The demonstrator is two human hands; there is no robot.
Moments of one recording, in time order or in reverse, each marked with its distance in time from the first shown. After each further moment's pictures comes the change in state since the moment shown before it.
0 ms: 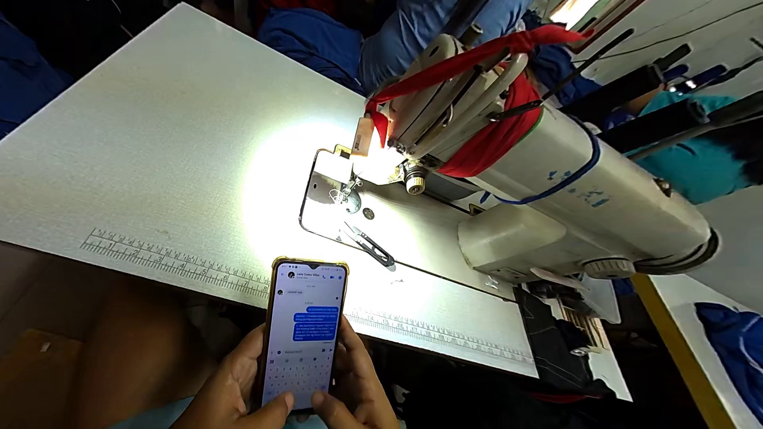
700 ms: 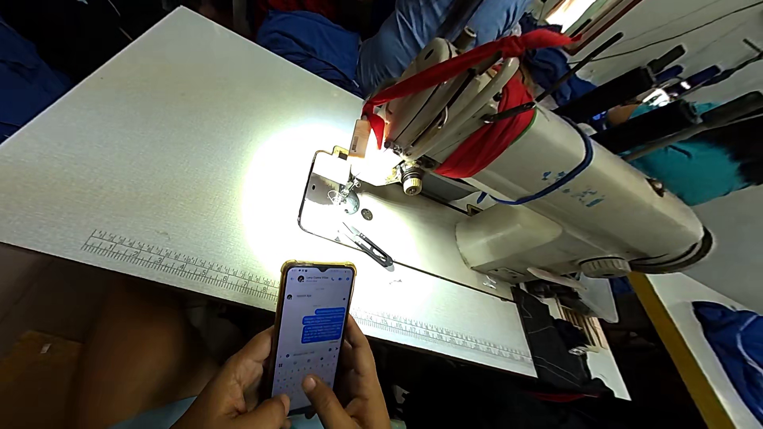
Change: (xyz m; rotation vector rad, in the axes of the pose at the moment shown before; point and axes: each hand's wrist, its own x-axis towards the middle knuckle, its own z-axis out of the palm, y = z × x) left_hand 0.002 0.001 -0.004 -0.069 -0.103 -0.003; right_hand 0.004 0.006 0.013 -0.132 0.187 -0.083
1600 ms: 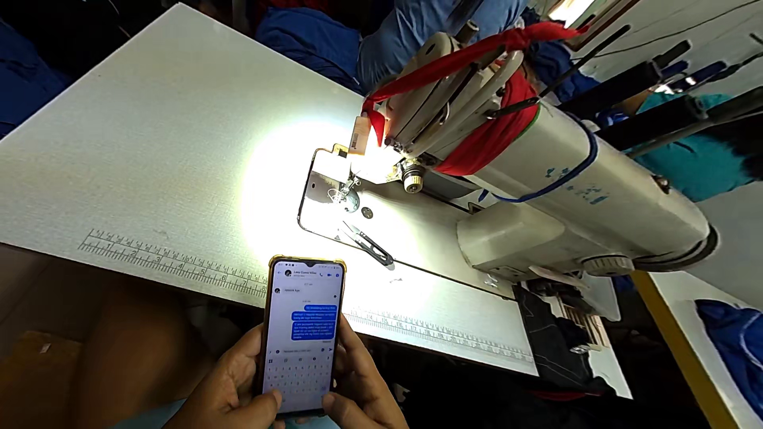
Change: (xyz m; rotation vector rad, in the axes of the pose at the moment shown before) left_hand -0.001 0.001 -0.002 -0.044 0.052 -0.046; right_hand 0.000 -0.005 -0.026 0.240 -0.282 0.104
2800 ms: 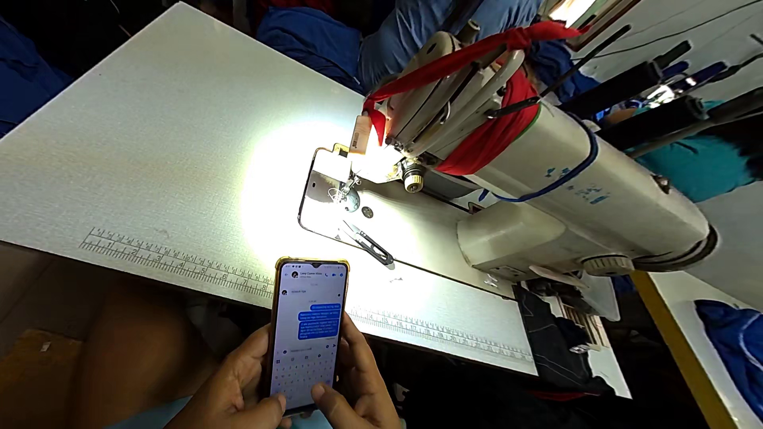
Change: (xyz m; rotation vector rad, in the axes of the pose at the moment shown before) left_hand 0.002 -0.003 -0.001 0.005 -0.062 0.019; right_hand 0.002 0.001 0.012 -0.114 0.158 -0.014
